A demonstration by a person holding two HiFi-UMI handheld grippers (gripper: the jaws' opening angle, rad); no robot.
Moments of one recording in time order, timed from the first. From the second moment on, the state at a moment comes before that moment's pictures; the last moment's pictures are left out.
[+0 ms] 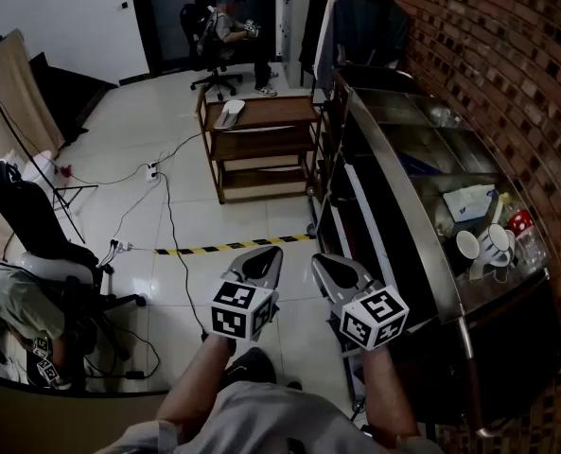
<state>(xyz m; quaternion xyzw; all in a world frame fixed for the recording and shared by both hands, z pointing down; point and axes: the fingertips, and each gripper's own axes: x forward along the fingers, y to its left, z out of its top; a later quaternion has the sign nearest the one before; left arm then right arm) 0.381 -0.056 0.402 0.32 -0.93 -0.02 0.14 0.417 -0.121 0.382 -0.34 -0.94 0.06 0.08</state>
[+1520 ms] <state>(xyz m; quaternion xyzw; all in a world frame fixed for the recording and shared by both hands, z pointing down) -0.073 0.057 0.435 0.28 -0.95 -0.05 0.15 -0.048 -0.013 0.419 -0.38 -0.92 0.05 0.12</state>
